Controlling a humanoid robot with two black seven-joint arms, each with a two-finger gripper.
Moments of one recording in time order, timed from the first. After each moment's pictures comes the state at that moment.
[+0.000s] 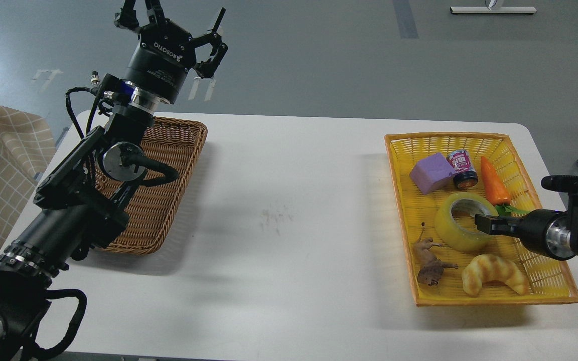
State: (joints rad) left arm -0.68 0.22 -1.11 -0.99 0.32 -0.49 -0.42; right arm 0.44 -0.75 0.77 1.29 -1.73 0.49 -0.12
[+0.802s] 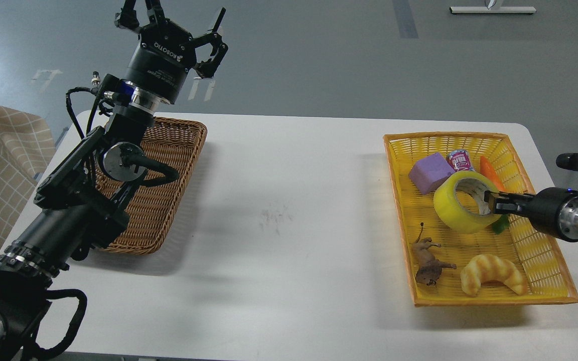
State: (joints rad) left arm -0.68 0.22 -1.11 -0.99 0.32 -0.49 -0.42; right arm 0.47 -0.83 0.88 1.46 -1.69 0.49 -0.12
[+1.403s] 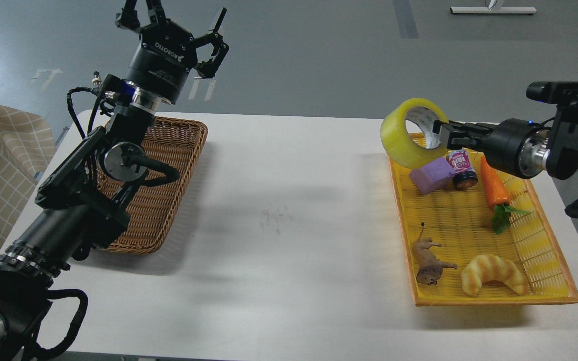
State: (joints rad) left arm -0.69 0.21 -1.11 -0.99 0.32 -0.49 -0.42; right arm 0.71 -0.65 0.81 1.47 -1.69 0.49 -0.13
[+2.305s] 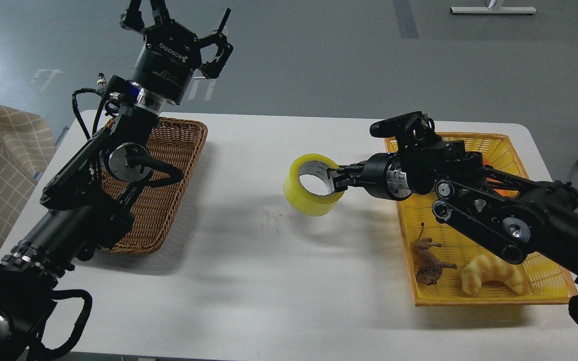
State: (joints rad) left arm -0.69 0.20 -1.11 -0.99 0.32 -0.49 -0.42; right arm 0.94 -0.25 0.42 1.16 -1.71 0.49 -0.13
